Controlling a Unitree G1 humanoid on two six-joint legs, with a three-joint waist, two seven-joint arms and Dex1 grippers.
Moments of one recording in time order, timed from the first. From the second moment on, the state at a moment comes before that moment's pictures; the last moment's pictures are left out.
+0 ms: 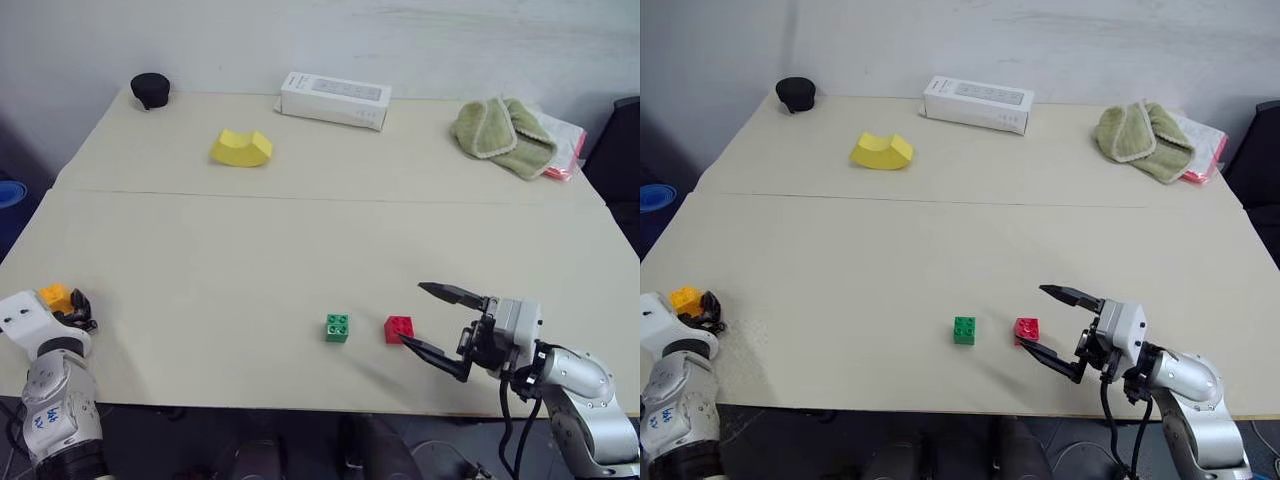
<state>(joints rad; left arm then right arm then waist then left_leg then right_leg) -0.08 0.38 0.65 0.14 -0.34 0.22 0.09 0.14 -0.57 -0.13 -0.32 0.51 -0.08 1.02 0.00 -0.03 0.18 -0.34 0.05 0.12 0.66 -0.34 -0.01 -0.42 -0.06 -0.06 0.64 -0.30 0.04</state>
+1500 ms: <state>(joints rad) -0.52 0.63 -0.21 0.49 -0.30 -0.24 -1.50 0.43 -0.58 -0.28 -0.46 0.49 -0.11 0.92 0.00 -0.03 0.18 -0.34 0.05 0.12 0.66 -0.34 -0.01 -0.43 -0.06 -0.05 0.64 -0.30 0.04</state>
